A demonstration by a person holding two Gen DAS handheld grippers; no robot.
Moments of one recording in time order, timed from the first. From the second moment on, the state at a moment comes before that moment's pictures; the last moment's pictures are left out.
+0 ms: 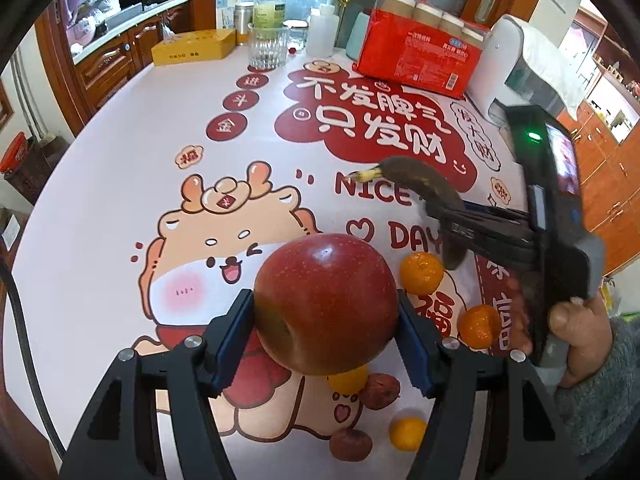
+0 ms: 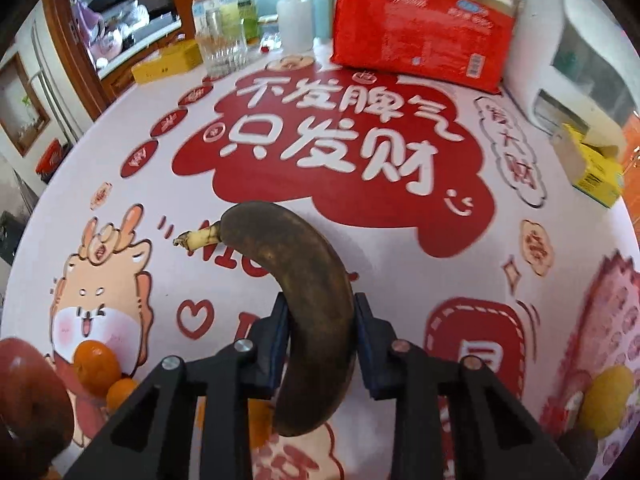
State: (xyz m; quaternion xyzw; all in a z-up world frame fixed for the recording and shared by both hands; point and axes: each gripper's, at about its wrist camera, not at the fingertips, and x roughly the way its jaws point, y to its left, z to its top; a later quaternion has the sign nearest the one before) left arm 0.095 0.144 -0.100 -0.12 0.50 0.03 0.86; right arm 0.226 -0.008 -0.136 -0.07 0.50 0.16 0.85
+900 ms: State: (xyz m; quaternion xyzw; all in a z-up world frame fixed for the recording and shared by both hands) left arm 0.115 -0.064 0.048 0.00 0.39 -0.13 0.91; right arm 0.095 -0.250 0.020 0.04 0.38 0.02 0.92
